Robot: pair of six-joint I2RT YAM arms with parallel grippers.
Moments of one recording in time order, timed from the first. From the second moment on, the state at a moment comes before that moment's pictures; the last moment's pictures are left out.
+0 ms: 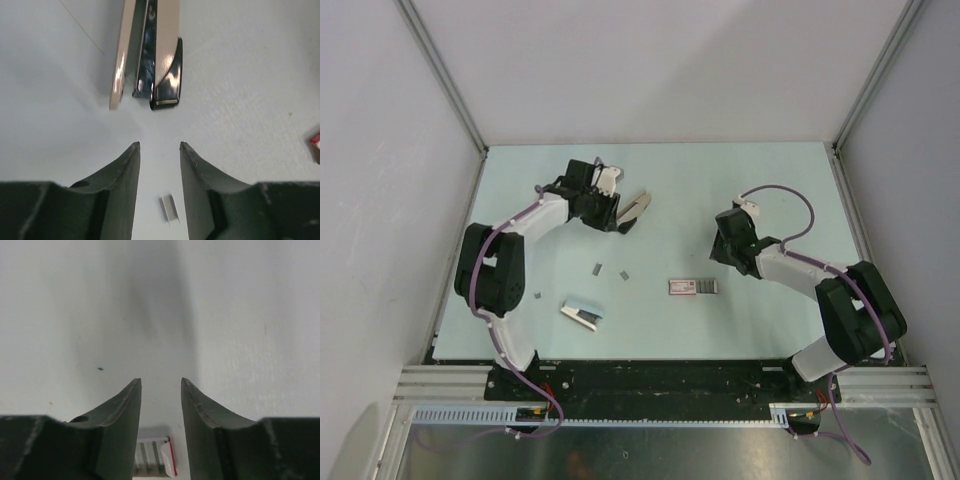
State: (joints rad) left arm -0.31 1.86 1.33 -0.42 0.30 0.10; right arm 0.49 1.52 0.82 -0.14 0.29 0.63
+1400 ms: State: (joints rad) left arm -0.31 1.36 0.93 -0.56 0.07 0.35; right arm 0.78 1.48 0.75 -0.35 0.32 0.91
